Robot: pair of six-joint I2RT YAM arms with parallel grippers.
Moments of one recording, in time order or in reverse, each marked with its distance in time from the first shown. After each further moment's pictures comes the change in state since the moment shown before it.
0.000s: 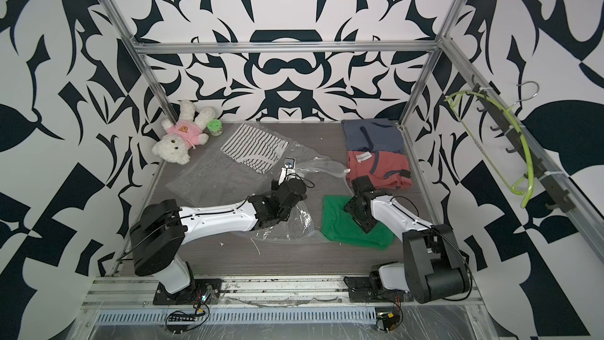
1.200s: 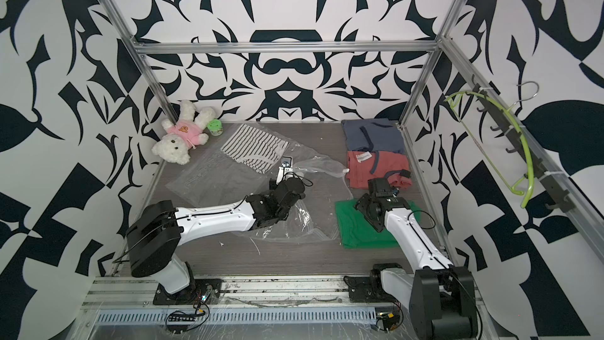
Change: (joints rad) left arm 0.003 -0.021 -0.002 -0.012 -0.024 -0.019; right arm -0.083 -0.196 -0.012 -0.074 0.027 -0.132
